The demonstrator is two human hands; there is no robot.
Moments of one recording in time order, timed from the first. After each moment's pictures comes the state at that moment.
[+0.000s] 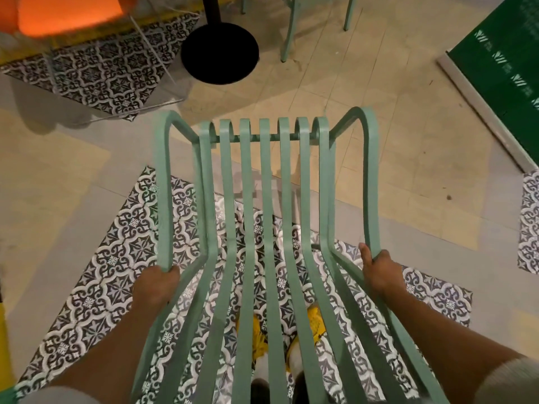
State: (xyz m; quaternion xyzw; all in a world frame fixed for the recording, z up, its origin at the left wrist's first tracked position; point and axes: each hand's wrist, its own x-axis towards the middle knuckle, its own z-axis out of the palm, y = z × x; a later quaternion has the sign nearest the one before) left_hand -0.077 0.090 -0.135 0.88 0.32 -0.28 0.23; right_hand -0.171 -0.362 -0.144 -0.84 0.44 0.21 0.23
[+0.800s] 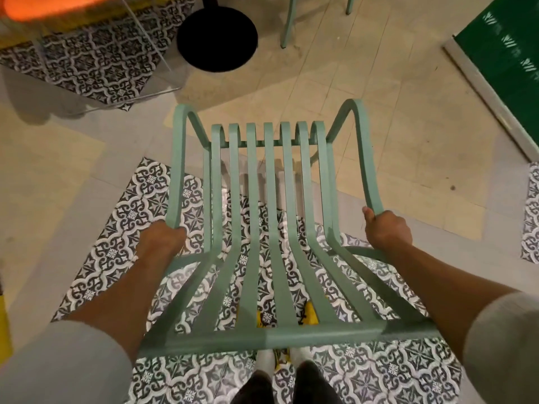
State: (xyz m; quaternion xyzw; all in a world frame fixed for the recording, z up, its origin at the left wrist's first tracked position) left_hand -0.002 0.067 -0.151 0.91 0.28 -0.28 0.15; right_hand -0.103 -0.393 -0.145 -0.87 0.43 0.21 0.15
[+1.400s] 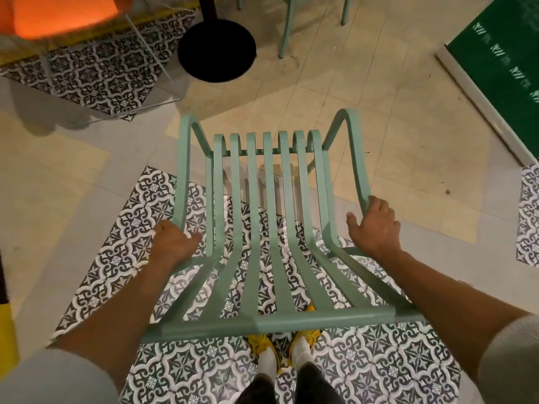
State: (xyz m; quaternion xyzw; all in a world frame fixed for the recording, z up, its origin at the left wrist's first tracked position) left_hand -0.001 0.052 -0.120 0.91 0.21 -0.32 0.18; right_hand -0.097 -0.361 -0.098 -0.94 0.30 0.13 0.13
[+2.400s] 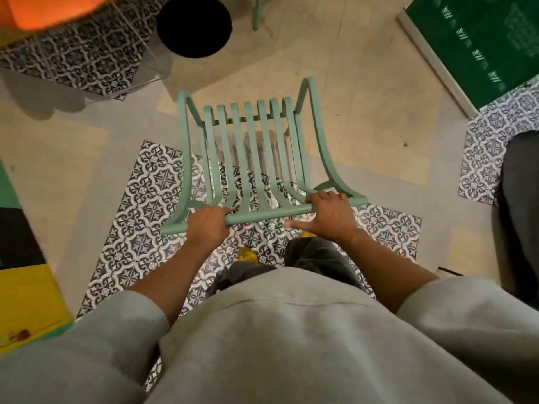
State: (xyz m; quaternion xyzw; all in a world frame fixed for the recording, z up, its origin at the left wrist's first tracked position) left_hand -0.159 0.003 0.073 0.95 -0.15 -0.28 0.00; right_hand -0.241 -0.281 0.076 -0.98 0.07 0.20 0.06
